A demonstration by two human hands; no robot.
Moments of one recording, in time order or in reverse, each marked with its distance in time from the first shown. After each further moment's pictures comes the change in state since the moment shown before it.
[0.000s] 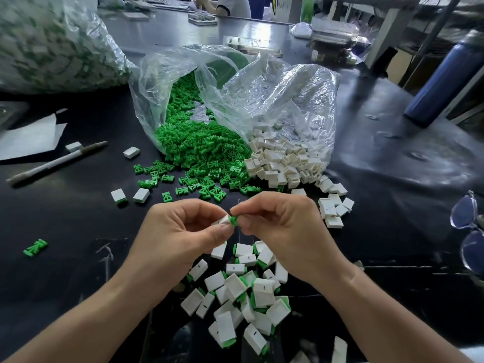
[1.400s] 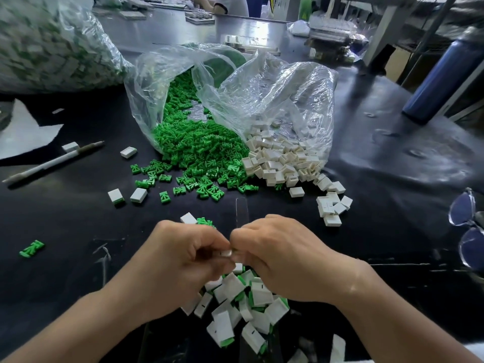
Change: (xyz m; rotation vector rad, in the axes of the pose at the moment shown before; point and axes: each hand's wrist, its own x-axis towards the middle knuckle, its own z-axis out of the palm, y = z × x) left_hand -0.008 -0.005 -0.008 0.497 -0.203 0.266; right_hand -0.003 -0.008 -0.004 -0.751 -0.499 -0.243
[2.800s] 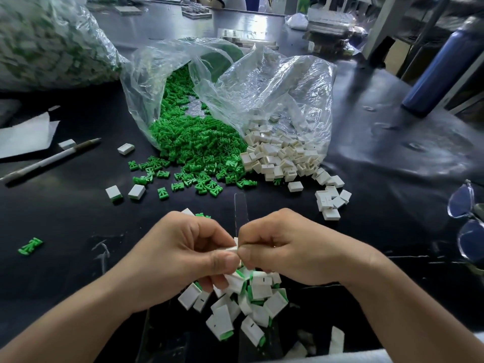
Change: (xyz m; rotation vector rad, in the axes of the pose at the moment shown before) left_hand 0.005 0.006 -0.003 -0.467 -0.201 -0.265; right_hand -0.007 0.001 -0.017 0.507 -0.131 0.218
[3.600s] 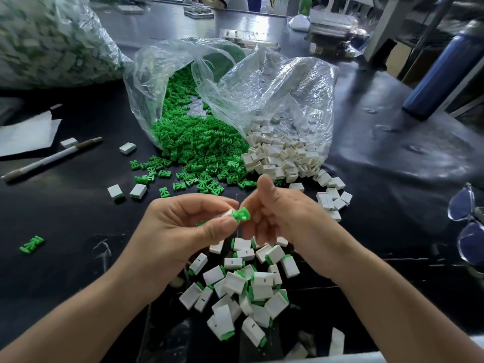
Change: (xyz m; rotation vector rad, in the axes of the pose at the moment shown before) left_hand 0.006 0.001 0.004 -0.249 0.247 0.191; right_hand 0.009 0.005 0.003 0.659 0.212 0.013
